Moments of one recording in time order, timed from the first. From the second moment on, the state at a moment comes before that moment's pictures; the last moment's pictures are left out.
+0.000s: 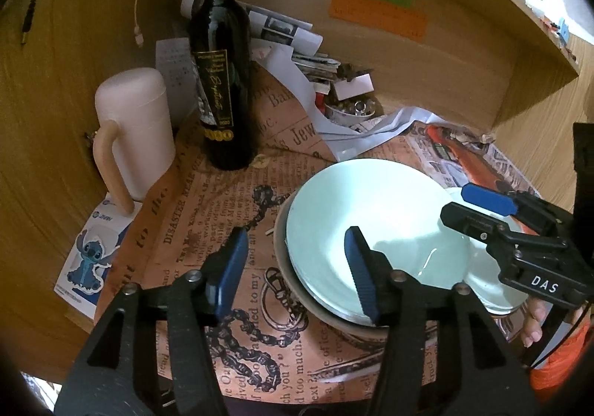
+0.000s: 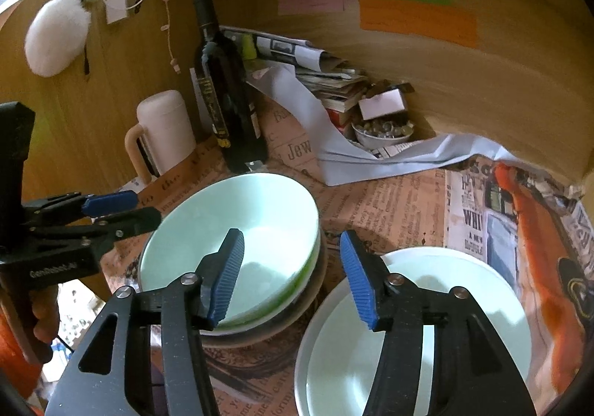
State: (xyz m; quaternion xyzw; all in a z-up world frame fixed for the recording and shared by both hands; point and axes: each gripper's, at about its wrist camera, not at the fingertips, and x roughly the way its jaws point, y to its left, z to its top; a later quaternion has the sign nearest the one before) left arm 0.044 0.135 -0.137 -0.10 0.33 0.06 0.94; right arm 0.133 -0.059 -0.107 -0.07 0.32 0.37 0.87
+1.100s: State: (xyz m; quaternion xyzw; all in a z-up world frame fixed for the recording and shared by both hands) left arm 0.067 0.150 -0.180 -0.19 0.38 -0.01 0.91; right arm 0.161 -0.049 -0.146 0.01 0.43 0.39 0.81
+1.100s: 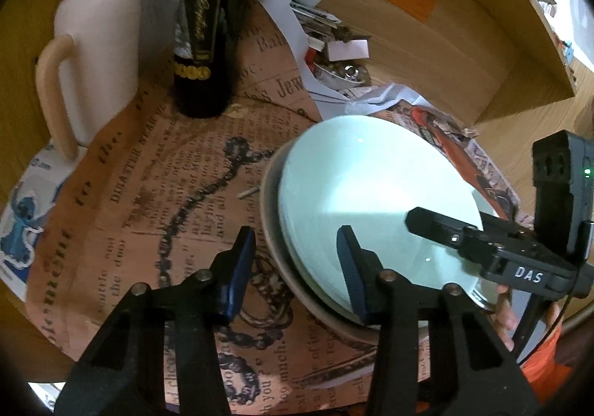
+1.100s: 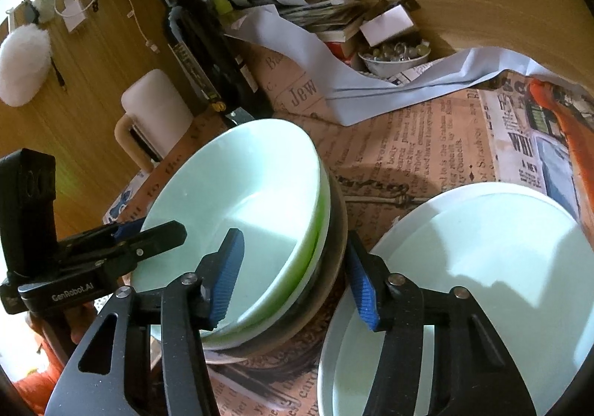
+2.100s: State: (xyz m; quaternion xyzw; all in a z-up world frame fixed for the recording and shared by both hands) left arm 0.062 0.136 -0.167 -0.21 0.35 0.01 0.91; right arm 0.153 -0.053 -0.135 0.02 0.41 0.37 0.84
